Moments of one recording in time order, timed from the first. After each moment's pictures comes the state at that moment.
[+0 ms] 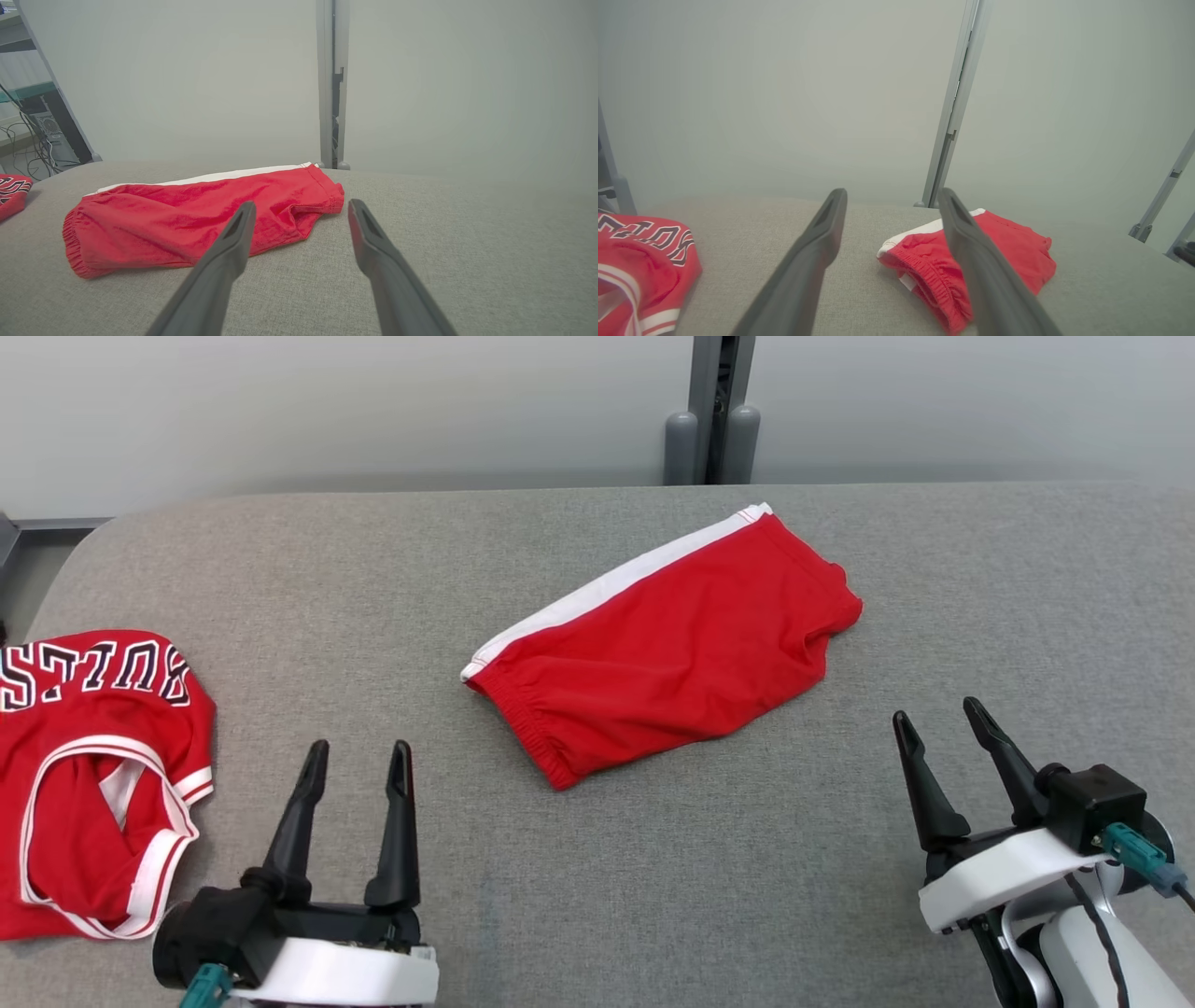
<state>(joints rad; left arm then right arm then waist) 0.02 0.05 -0.14 -0.05 -0.29 0.01 -0.26 -0.24 -0.21 0.26 0.33 0.34 0.13 -0.26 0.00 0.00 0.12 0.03</state>
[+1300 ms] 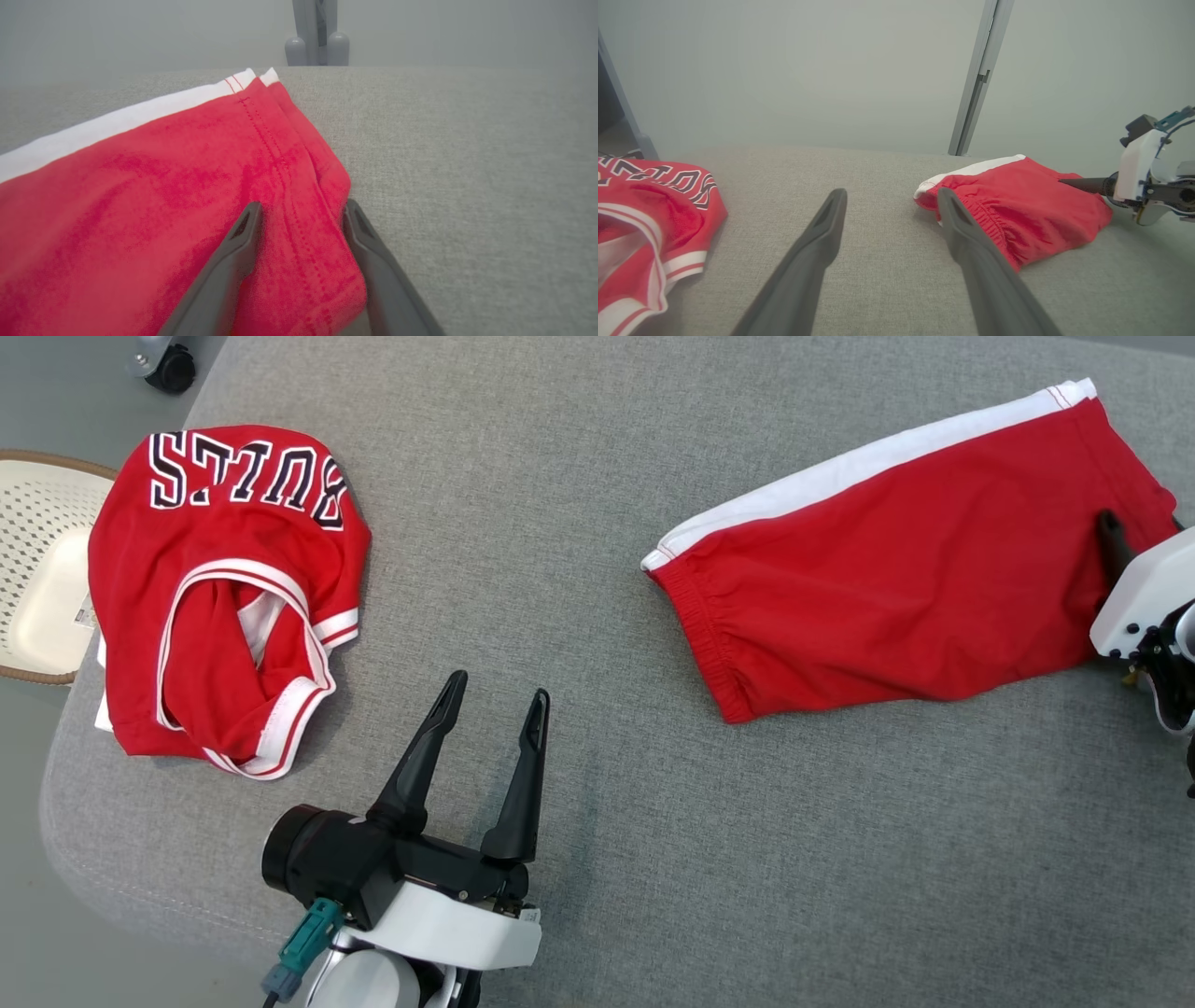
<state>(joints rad) -0.13 0.05 -0.35 -0.03 -0.29 0.00 -0.26 -1.00 -0.37 0.48 1.18 0.70 0.13 -0.05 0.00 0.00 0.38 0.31</state>
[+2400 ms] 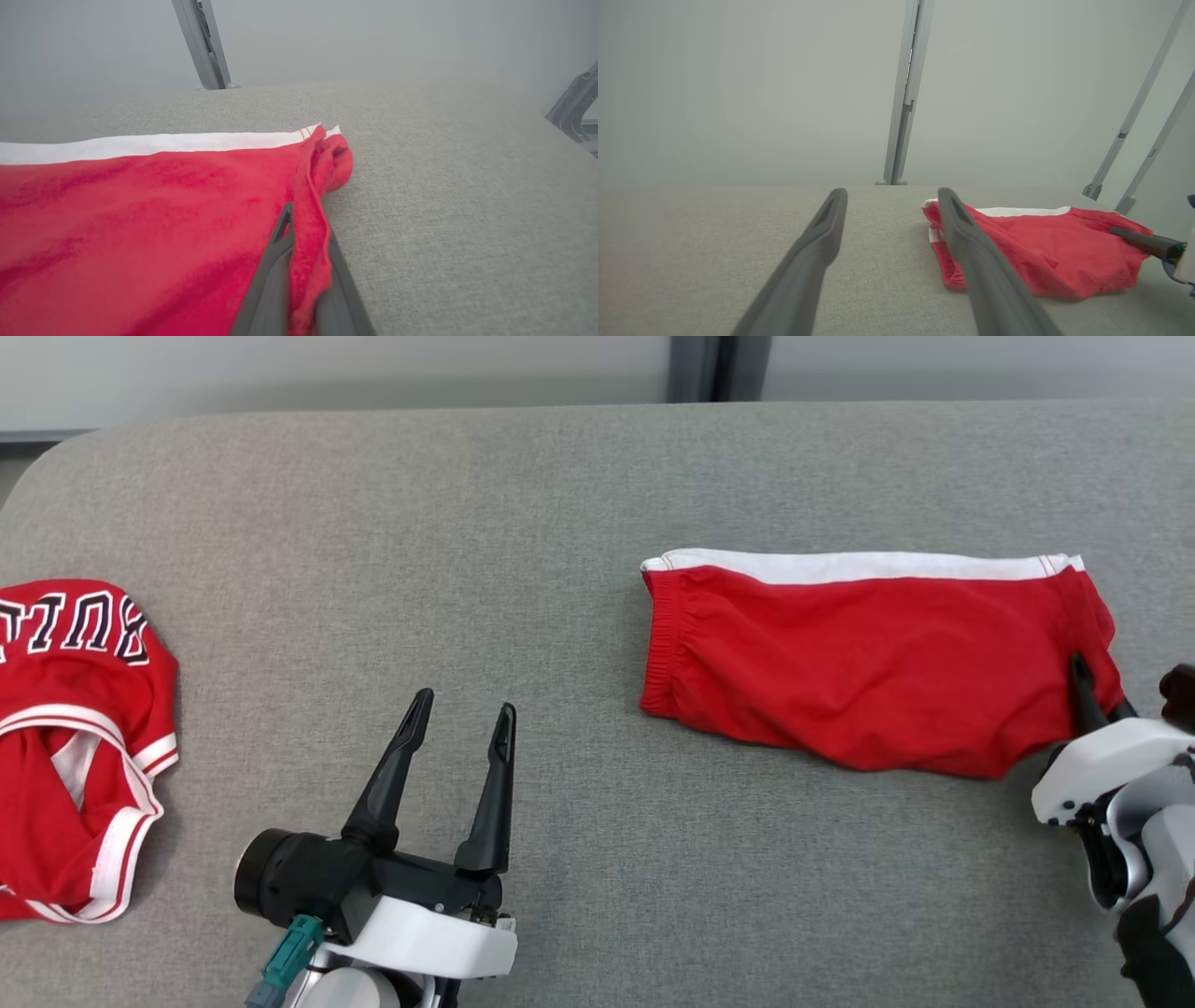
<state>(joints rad) -0.09 0.05 -0.30 -0.03 -0.25 0.01 -0.26 -0.60 -0.28 0.18 0.94 0.43 0.13 -0.26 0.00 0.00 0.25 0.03</state>
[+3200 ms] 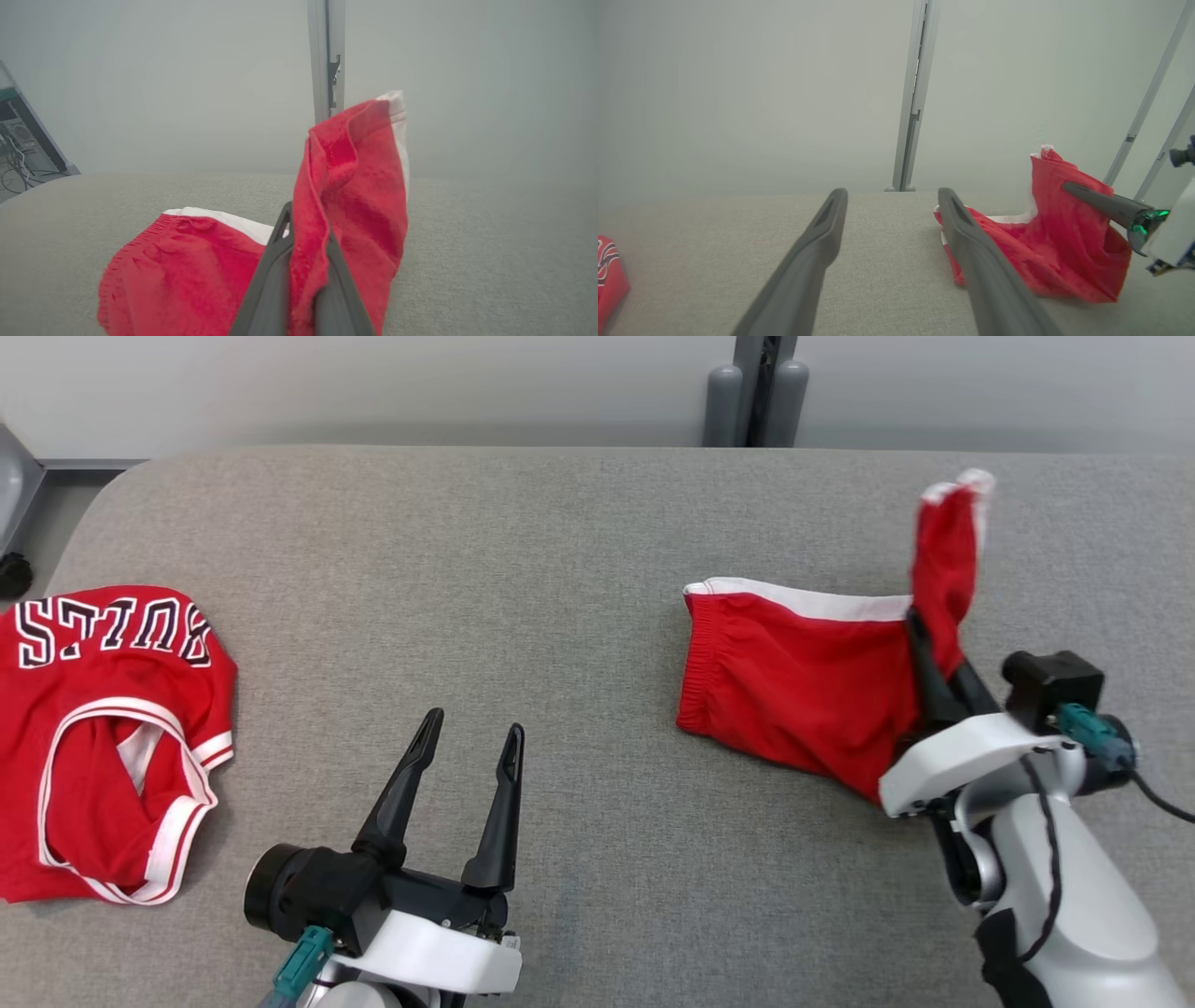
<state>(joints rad) -0.07 0.05 -0.31 -0.01 -0.25 0.00 -0.26 -0.50 -0.08 0.16 0.60 0.24 0.13 -0.25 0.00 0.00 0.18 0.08</state>
